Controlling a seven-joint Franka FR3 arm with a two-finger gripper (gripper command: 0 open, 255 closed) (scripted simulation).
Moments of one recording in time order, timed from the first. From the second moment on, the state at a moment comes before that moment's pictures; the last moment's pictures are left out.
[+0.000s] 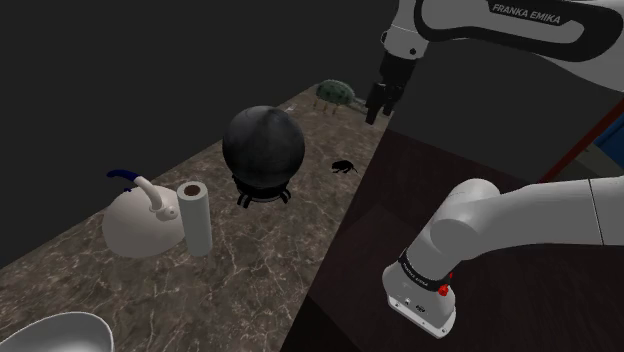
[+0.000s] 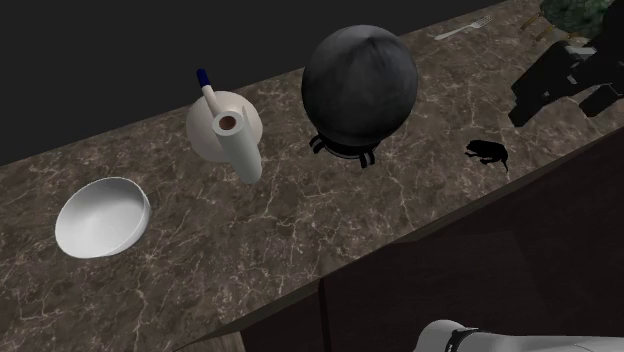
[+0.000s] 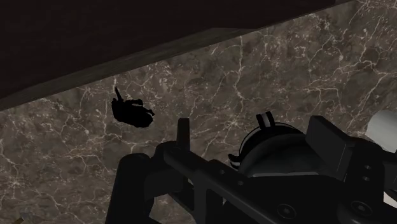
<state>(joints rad) 0.01 -0.79 -0.06 -2.39 -0.08 1.59 -0.07</state>
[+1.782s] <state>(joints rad) 0.17 -0.20 0.35 -2.13 0.11 1.92 0.43</state>
